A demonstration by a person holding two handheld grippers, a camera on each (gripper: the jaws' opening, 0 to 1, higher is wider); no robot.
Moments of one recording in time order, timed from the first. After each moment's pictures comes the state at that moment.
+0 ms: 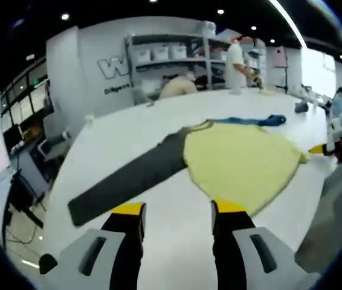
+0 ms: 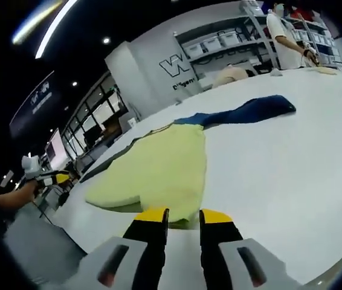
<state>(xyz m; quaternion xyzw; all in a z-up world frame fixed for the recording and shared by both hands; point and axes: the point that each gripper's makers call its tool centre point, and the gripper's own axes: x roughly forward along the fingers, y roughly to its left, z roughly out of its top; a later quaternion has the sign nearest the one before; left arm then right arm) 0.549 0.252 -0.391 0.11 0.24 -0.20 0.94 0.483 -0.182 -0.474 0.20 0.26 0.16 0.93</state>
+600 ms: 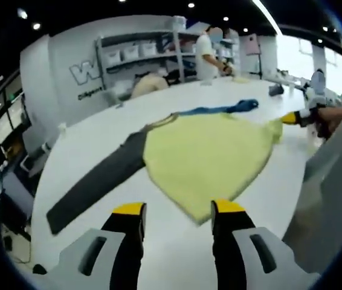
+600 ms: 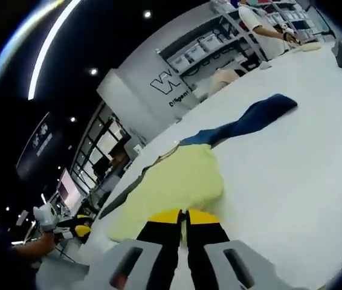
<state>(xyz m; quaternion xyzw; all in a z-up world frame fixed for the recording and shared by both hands) 0.525 0.196 -0.407 0.15 0.25 -0.27 0.92 0.501 -0.167 -0.440 0.30 0.23 0.16 0.91</state>
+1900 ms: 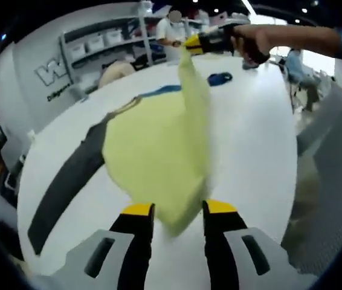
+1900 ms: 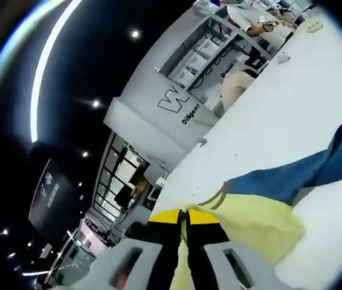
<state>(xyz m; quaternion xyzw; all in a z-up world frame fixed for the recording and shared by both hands) 0.516 0.152 -0.456 0.21 0.31 -0.35 0.86 0.688 -0.103 -0.327 0.43 0.16 0.18 0.87</state>
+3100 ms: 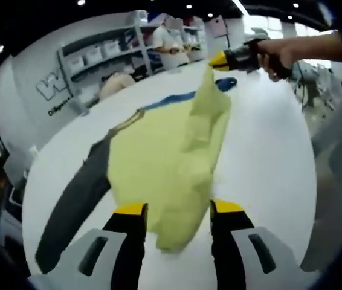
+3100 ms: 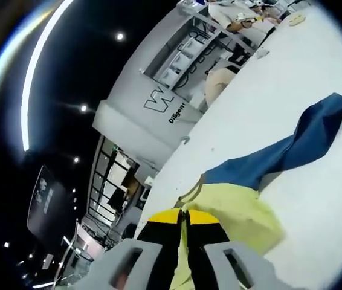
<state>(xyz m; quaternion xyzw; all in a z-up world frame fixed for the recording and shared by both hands) 0.561 0.116 -0.462 0.26 0.26 -0.36 0.86 0.654 -0.136 -0.366 0.45 0.18 0.15 0.86</state>
